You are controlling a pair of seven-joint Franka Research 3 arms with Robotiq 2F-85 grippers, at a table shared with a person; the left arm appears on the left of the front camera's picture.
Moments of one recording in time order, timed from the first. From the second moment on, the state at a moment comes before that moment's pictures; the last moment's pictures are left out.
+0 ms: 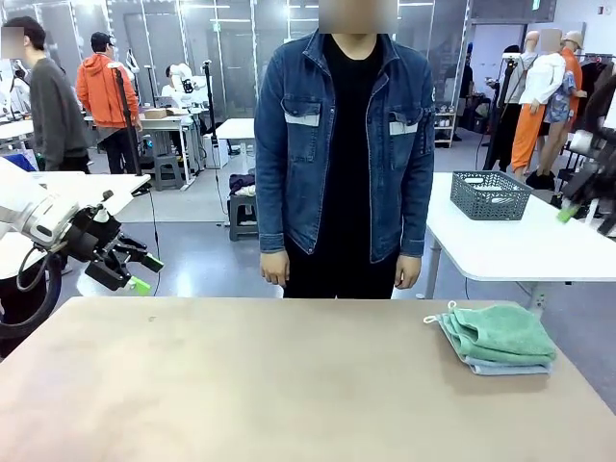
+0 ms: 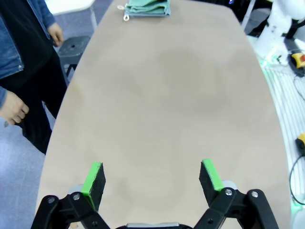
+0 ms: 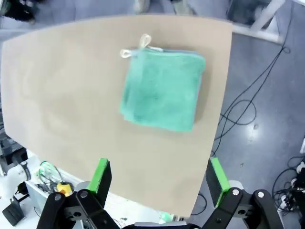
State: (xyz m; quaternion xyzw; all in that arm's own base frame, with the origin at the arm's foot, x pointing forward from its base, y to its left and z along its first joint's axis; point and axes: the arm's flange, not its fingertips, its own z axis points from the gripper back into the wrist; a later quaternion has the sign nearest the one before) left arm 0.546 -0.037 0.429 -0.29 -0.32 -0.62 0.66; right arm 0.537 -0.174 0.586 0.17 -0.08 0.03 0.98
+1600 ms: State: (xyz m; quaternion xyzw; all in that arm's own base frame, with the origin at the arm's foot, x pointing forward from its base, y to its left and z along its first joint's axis) left arm 0.546 -0.037 0.429 -0.29 -0.32 -0.62 0.66; right arm 0.334 -0.100 0.756 0.13 -0.27 0.03 0.95
